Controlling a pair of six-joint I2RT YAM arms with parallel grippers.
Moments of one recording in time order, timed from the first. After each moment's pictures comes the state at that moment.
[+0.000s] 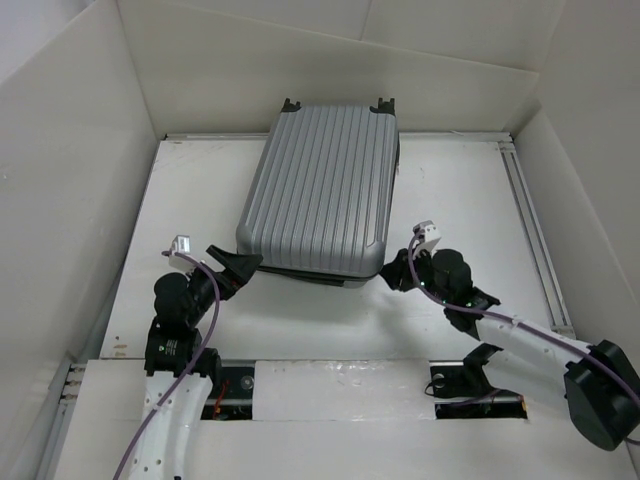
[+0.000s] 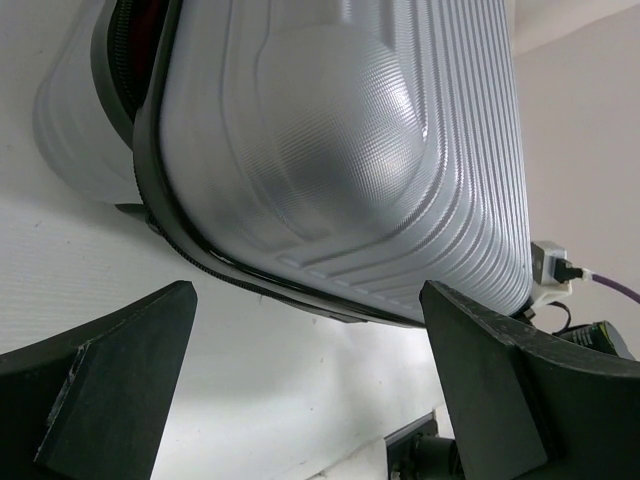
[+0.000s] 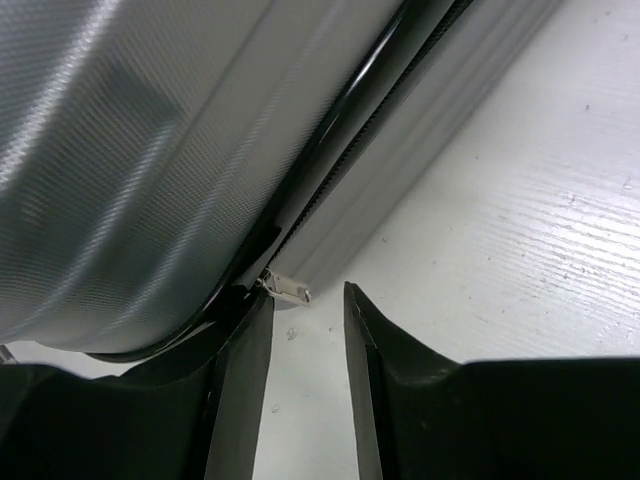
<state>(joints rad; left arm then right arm) -0.04 0.27 0.35 -0.34 0.38 -0.93 0.59 0.95 0.31 0.32 -0.11 0.42</state>
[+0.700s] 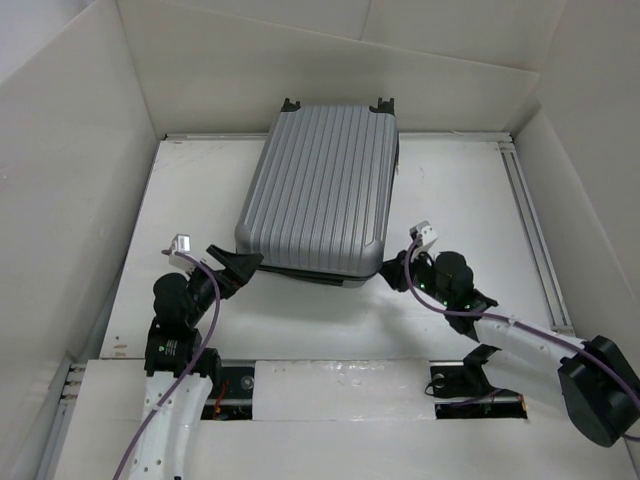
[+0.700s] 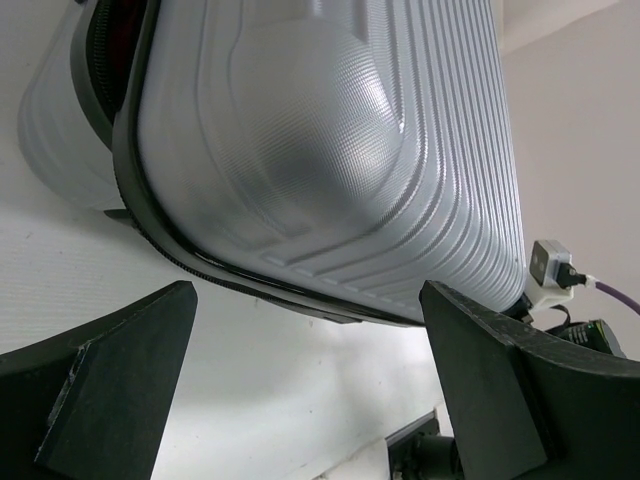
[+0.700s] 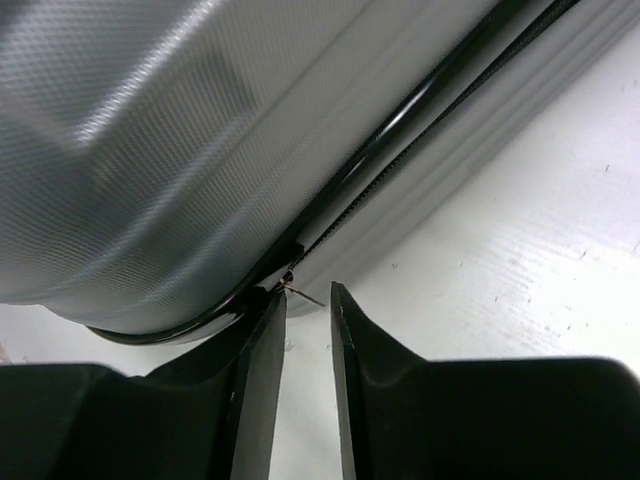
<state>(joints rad) -0.04 0.27 0.35 -0.31 0.39 -0.92 0.57 0.99 0.27 0.47 -0.19 0.31</state>
